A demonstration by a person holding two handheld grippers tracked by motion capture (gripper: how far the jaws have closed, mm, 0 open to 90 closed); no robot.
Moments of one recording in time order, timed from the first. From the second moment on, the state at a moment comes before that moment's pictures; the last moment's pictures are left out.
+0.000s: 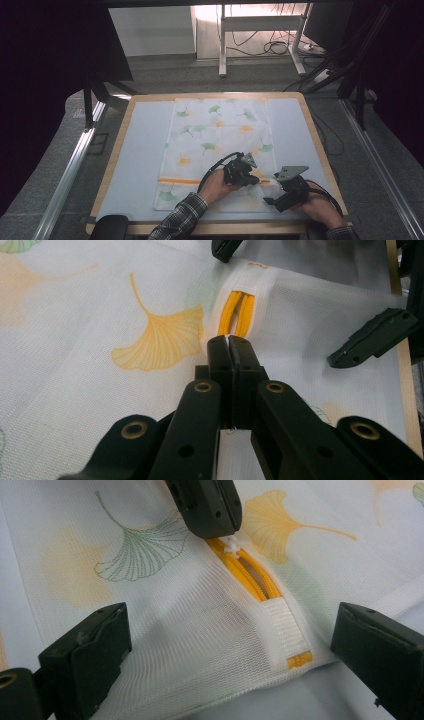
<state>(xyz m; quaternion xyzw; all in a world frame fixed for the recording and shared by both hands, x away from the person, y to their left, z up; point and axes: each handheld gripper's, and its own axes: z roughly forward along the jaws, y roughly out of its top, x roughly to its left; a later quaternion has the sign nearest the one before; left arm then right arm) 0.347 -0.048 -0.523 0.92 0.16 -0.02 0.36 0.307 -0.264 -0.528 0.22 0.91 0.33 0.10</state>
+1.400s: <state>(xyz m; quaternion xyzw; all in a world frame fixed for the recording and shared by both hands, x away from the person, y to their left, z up) 0.342 -0.023 -0.519 0.92 0.17 -0.02 0.36 0.307 -0.265 -0.529 0.22 0.91 0.33 0.10</state>
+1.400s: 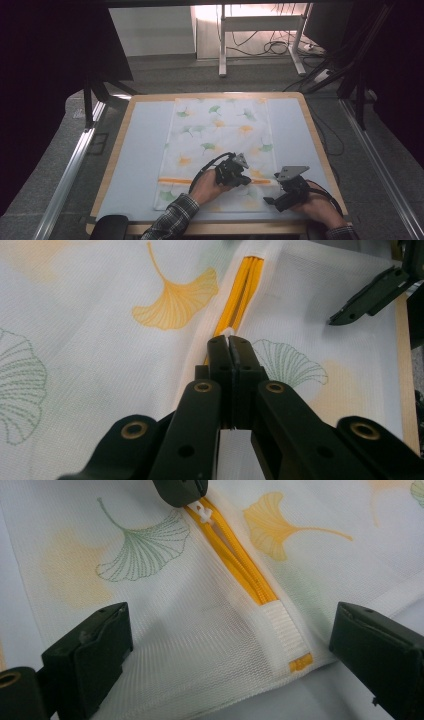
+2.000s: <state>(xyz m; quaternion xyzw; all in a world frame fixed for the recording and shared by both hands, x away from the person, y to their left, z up) 0.339 -0.013 -0.518 0.92 0.17 -0.01 0.35 0.307 -0.265 -0.529 0.22 0.91 0.33 0.10</state>
